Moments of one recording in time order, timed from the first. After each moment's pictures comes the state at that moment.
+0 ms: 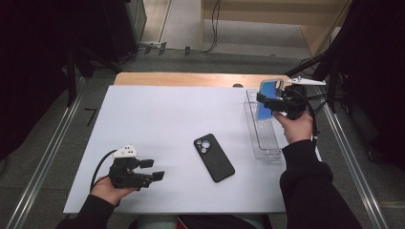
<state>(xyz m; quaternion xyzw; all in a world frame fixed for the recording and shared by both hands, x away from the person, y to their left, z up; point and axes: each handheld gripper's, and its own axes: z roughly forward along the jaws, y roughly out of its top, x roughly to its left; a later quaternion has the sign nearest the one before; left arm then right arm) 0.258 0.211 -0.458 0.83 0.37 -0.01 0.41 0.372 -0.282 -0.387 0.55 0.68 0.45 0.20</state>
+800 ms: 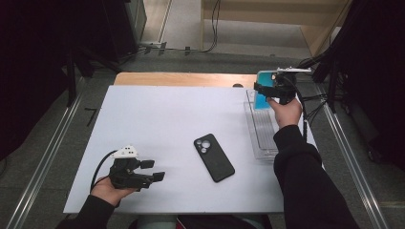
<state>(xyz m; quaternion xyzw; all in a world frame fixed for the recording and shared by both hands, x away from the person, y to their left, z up) 0.257 0.210 -0.458 0.84 0.36 -0.01 0.41 0.441 -0.285 -0.412 0.60 0.66 0.41 0.21</state>
